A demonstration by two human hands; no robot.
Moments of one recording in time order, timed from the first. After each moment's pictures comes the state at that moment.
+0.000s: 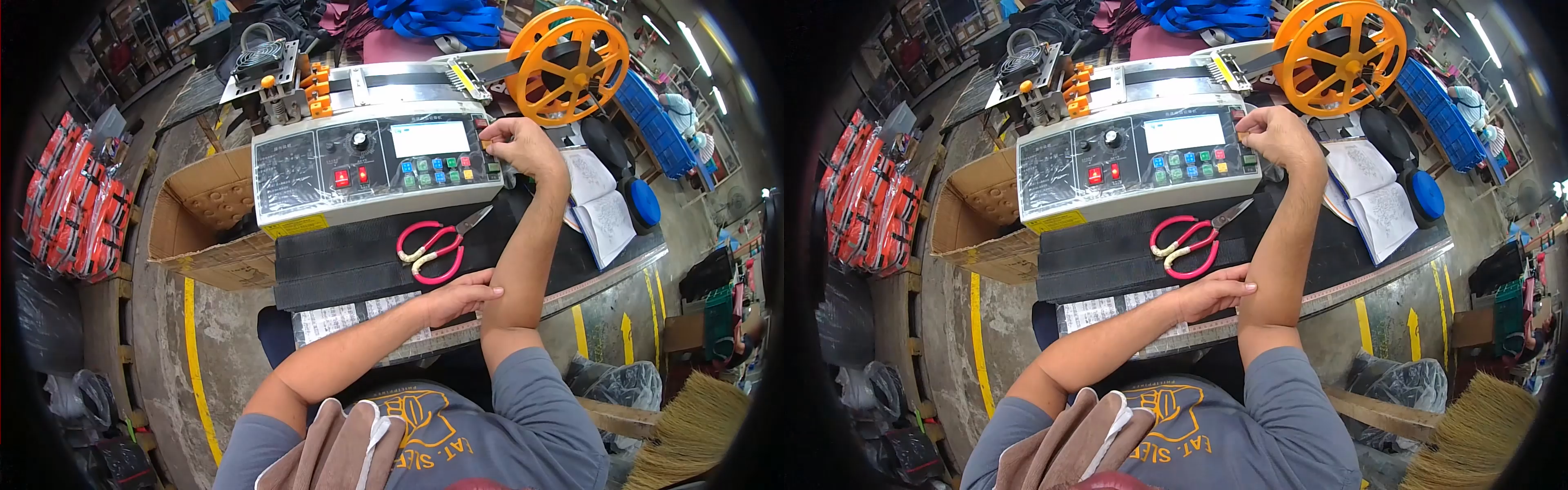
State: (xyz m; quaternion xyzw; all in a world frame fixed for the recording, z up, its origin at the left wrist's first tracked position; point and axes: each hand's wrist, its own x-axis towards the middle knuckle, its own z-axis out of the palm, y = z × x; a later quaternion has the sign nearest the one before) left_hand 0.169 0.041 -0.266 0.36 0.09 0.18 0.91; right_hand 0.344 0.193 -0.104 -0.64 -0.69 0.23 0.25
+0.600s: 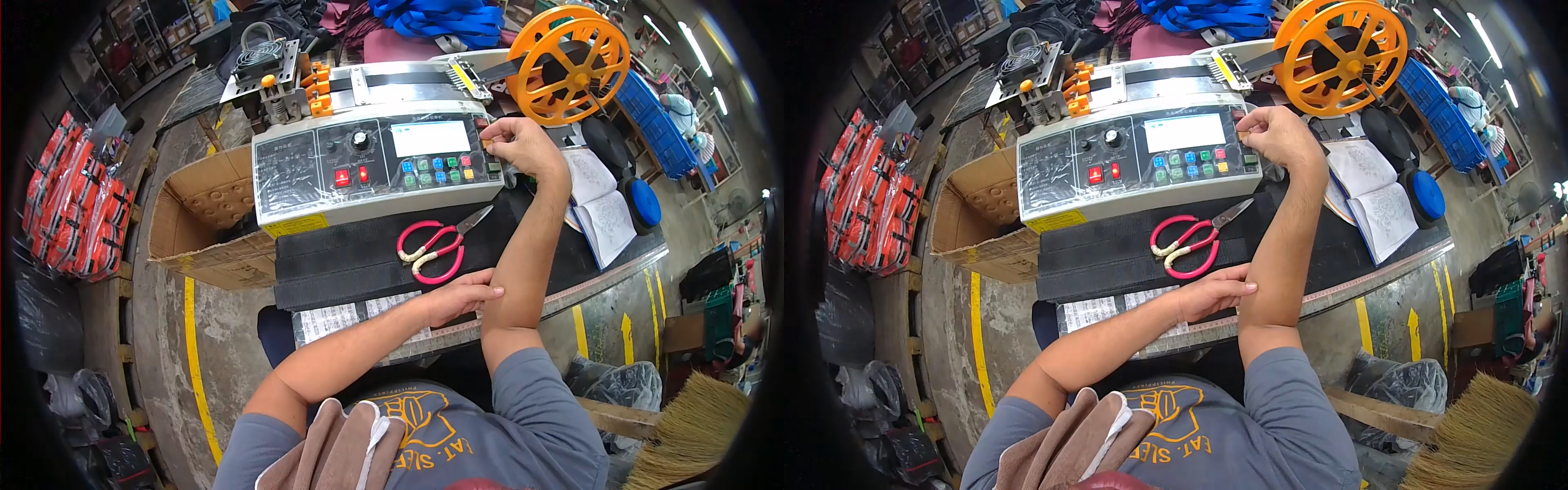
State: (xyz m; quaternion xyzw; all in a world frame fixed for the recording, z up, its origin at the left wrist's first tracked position) left_hand 0.170 0.040 -0.268 0.36 0.10 0.18 0.91; right_hand 0.347 0.196 -0.106 -0.65 -0.68 0.23 0.23
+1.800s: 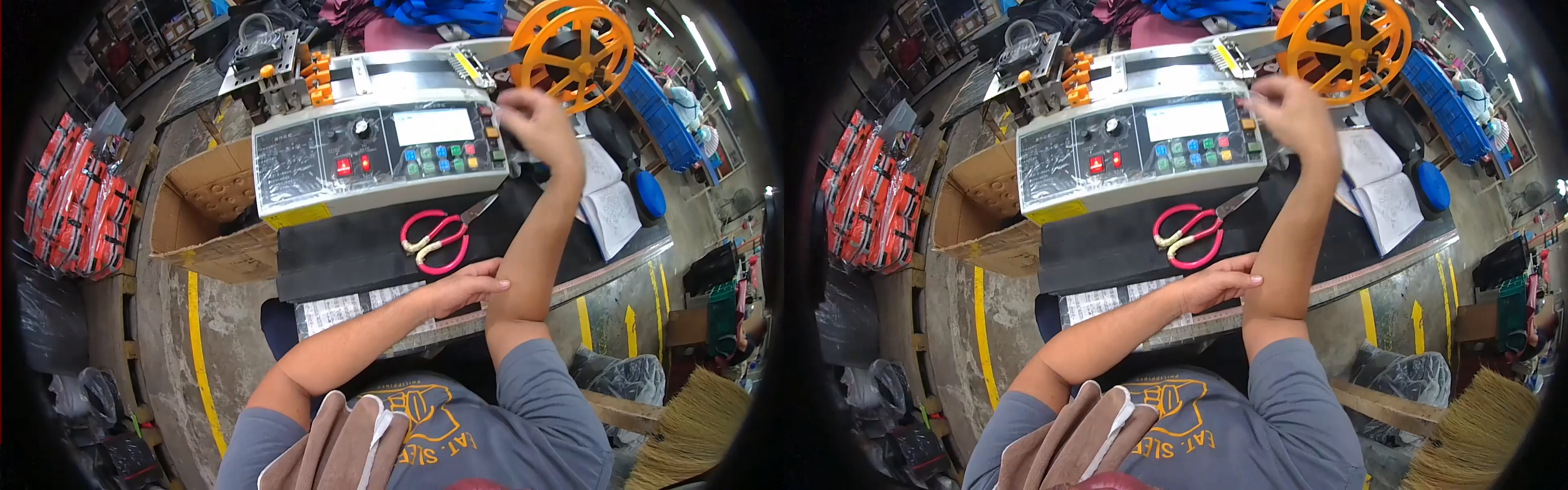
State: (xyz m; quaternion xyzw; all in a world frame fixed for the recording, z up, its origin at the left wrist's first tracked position) left_hand 0.171 0.042 -0.273 0.39 0.10 0.18 0.90; right_hand 0.345 0.180 -0.093 -0.57 -0.71 0.14 0.38
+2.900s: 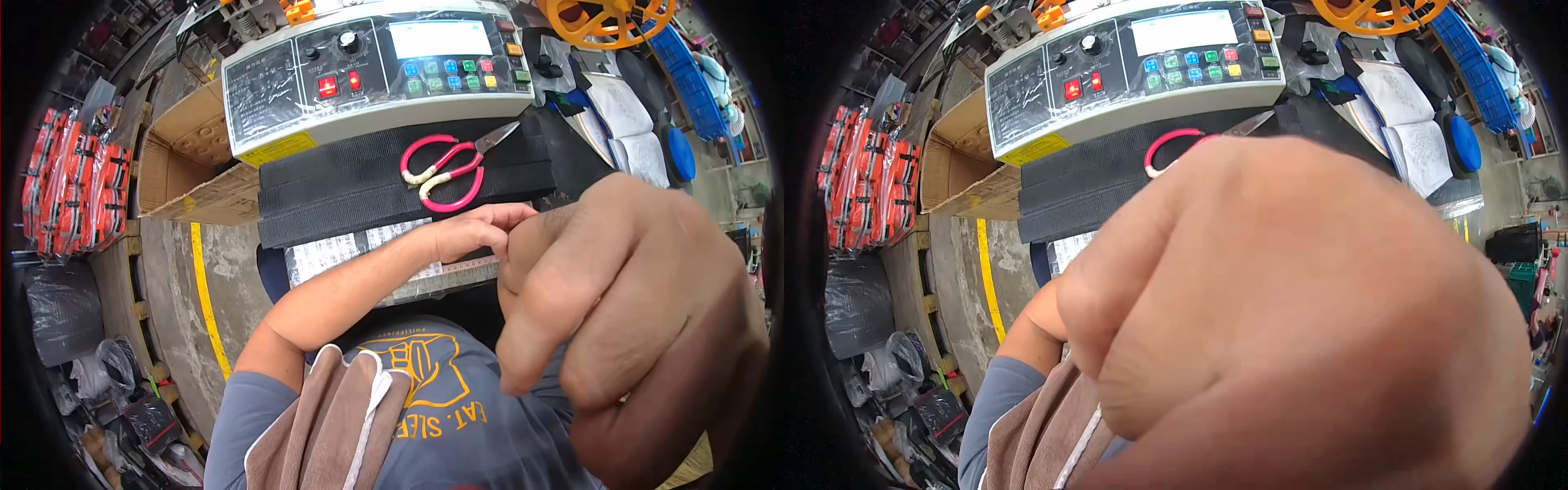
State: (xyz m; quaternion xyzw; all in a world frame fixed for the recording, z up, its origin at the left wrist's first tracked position) left_hand 0.165 0.043 -0.267 0.42 0.04 0.17 0.89; right_hand 0.295 0.013 -0.030 0.09 -0.84 0.27 0.46
